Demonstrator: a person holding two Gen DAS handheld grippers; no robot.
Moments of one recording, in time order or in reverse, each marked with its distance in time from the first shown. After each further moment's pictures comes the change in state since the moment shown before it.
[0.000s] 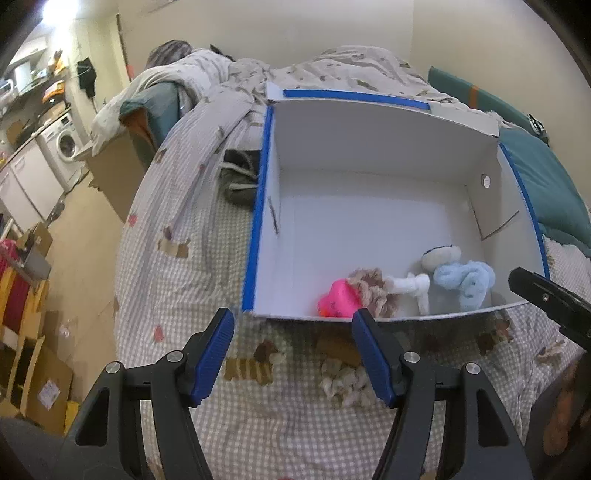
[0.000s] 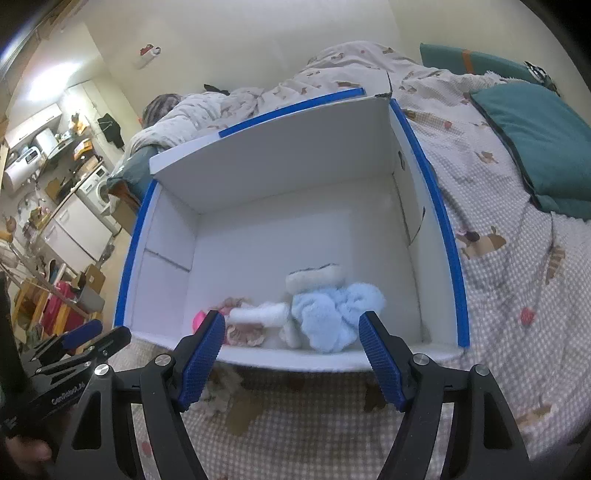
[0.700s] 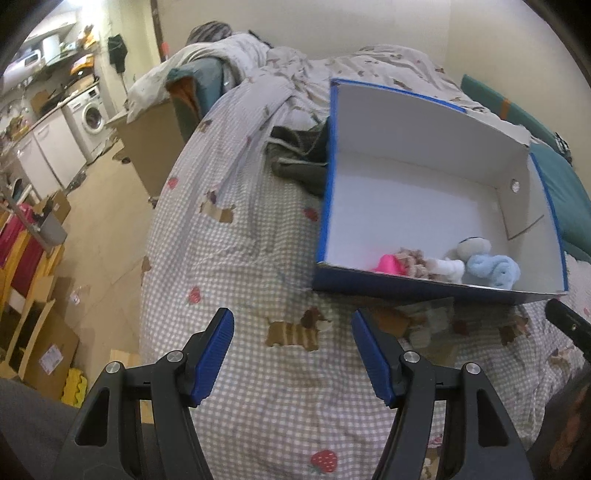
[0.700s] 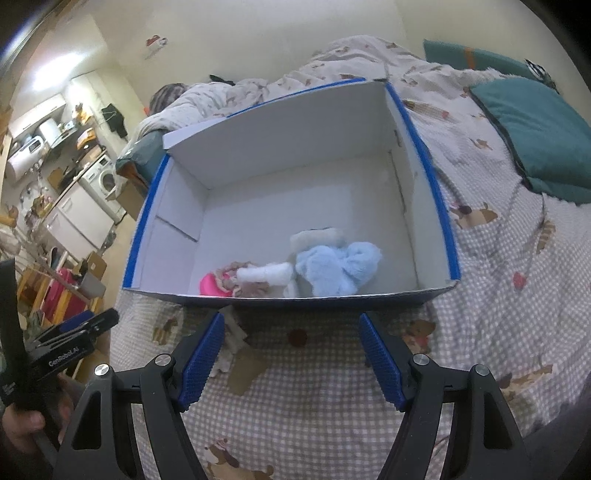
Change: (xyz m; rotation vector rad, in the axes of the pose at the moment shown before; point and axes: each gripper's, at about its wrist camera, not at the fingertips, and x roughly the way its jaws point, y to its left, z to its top) left arm -0.005 0.043 -0.028 -0.112 0.041 0.062; right arm -0.019 0.000 -0.033 -0.007 0.034 -0.003
